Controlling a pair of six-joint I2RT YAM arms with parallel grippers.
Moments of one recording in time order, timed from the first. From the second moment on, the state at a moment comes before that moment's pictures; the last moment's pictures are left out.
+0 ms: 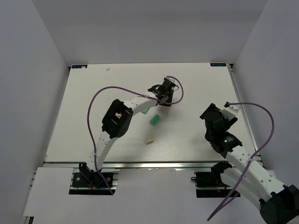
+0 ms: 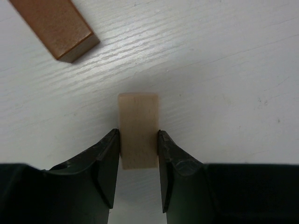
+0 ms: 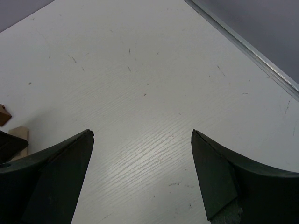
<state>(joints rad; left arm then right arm) -0.76 2.40 1.96 -0.43 -0.21 -0.38 0.52 0.75 0.51 -0.24 0.89 0.60</state>
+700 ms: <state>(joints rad) -0.65 1.61 1.07 -0.24 -0.43 -0.60 0.51 0.78 0.51 -0.22 0.87 0.60</state>
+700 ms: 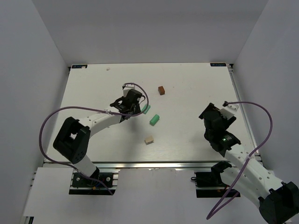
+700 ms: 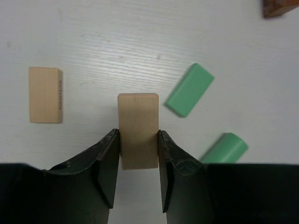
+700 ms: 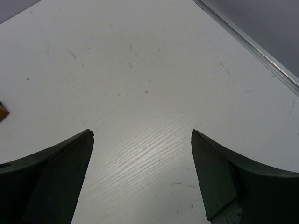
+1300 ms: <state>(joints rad) -0.52 1.76 1.01 -0.16 -0.40 -0.56 0.51 0.81 0.51 -0.23 0.89 0.60</state>
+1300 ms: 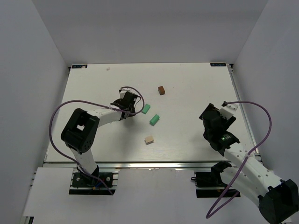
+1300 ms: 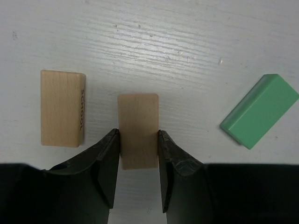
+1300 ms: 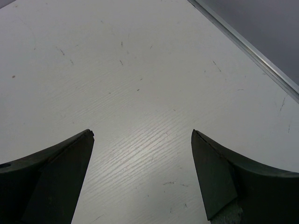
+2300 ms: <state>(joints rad) -0.51 1.83 1.05 -0.16 -0.41 -0.49 0.51 0.82 0.51 -0.25 0.91 0.59</state>
